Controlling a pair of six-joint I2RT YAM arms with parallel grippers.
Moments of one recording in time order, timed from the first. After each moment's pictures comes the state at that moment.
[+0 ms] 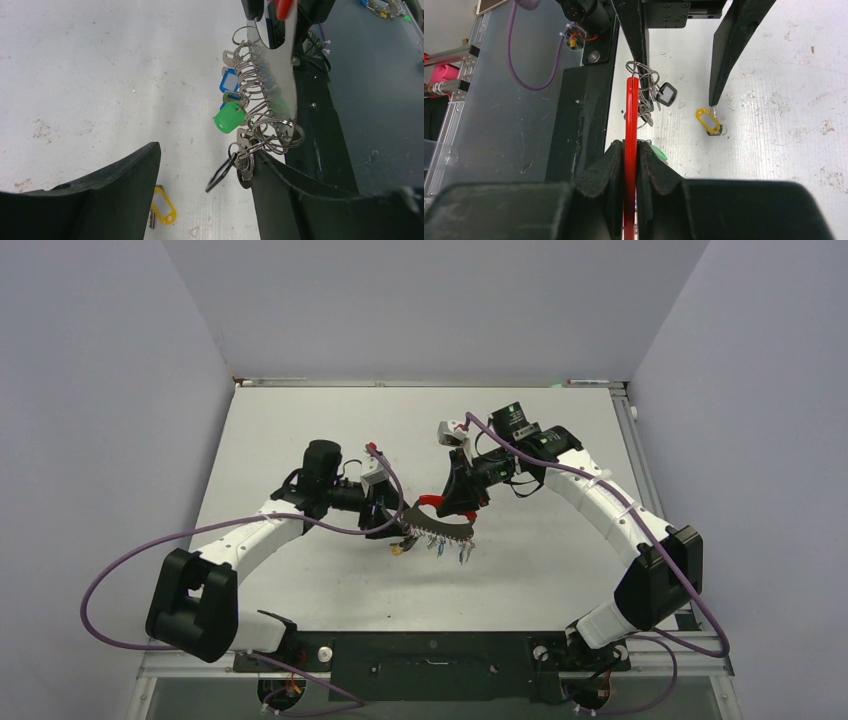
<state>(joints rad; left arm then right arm) -0.39 1.36 0.81 -0.06 1.16 0.28 0.52 1.52 1.39 -0.84 -1.13 -0.51</state>
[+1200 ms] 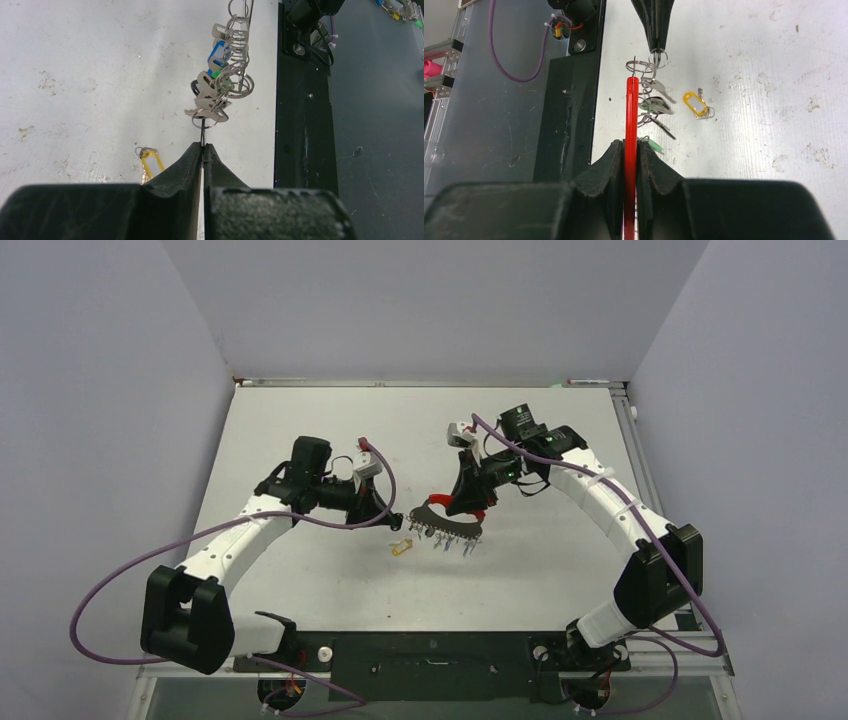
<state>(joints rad) -0.33 1.30 0.89 -0.41 1.10 0.39 0.46 1.52 1.37 -0.89 -1.13 -0.60</state>
